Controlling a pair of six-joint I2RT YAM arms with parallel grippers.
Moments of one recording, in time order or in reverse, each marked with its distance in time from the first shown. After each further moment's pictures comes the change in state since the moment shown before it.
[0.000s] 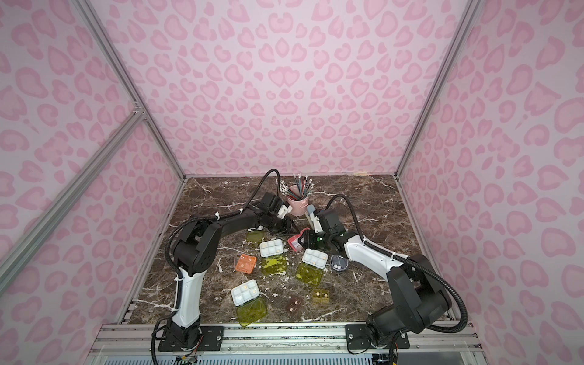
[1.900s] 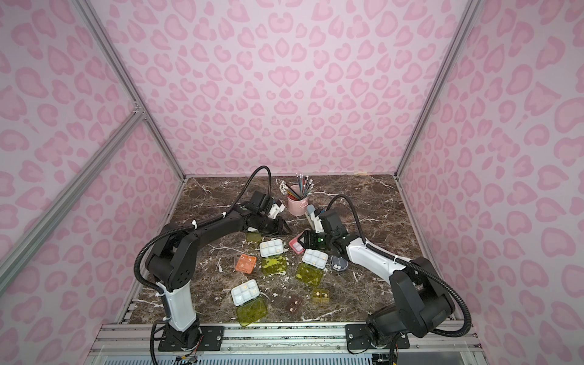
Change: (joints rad) left arm 0.009 -0.257 -0.157 -0.077 -0.035 0.011; right arm -0.003 -0.040 -0.048 0.053 -0.010 -0.009
